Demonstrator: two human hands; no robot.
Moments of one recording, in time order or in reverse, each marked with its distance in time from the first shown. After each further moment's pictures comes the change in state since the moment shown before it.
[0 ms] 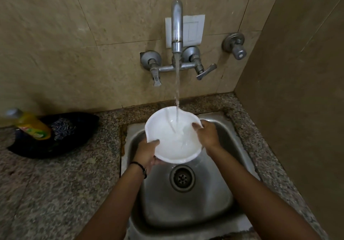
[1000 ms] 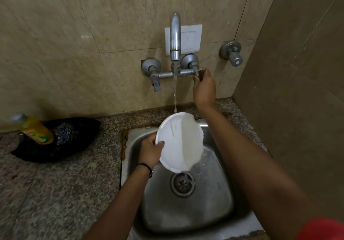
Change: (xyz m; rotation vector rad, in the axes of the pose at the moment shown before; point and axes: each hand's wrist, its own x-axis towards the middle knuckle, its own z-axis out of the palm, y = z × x) left_hand -0.012 0.008 0.015 0.355 0.065 0.318; right_hand 0.043 -0.119 -0.008 -0.077 0.339 -0.477
